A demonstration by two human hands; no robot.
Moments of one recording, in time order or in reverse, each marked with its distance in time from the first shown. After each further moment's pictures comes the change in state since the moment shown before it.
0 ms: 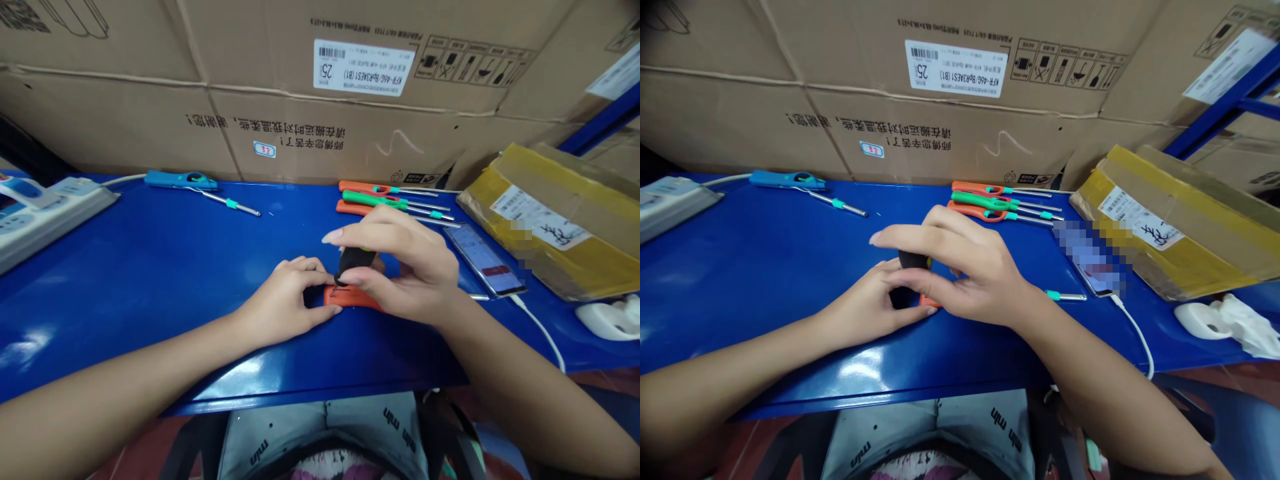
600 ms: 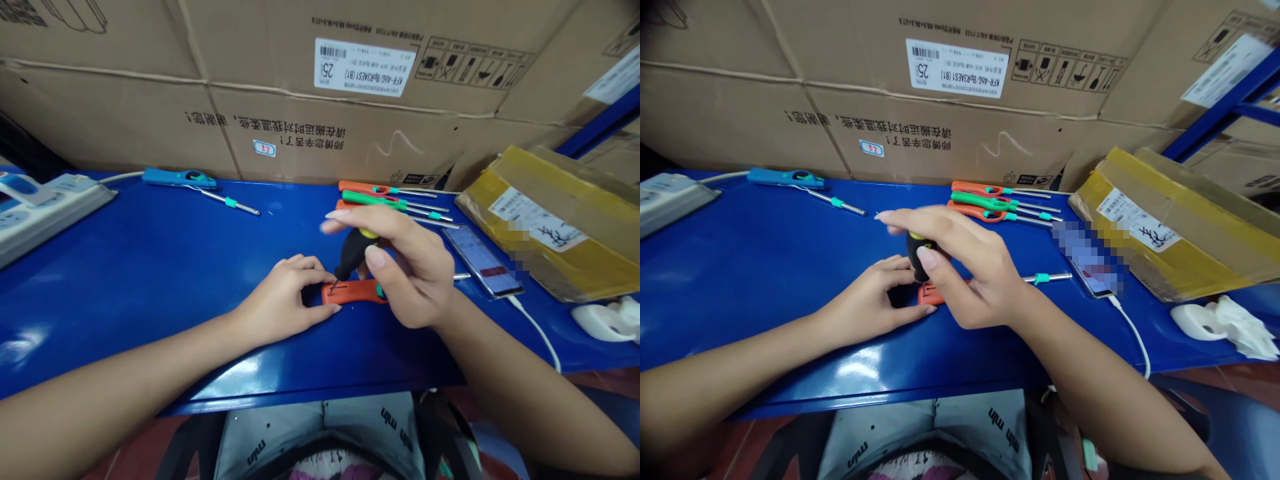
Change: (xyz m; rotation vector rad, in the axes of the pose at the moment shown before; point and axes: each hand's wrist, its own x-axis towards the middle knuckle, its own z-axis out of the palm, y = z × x) left_hand 0.001 -0.004 0.000 0.053 0.029 0.049; right_hand -0.002 0.001 -0.002 -0.012 -0.032 0.041
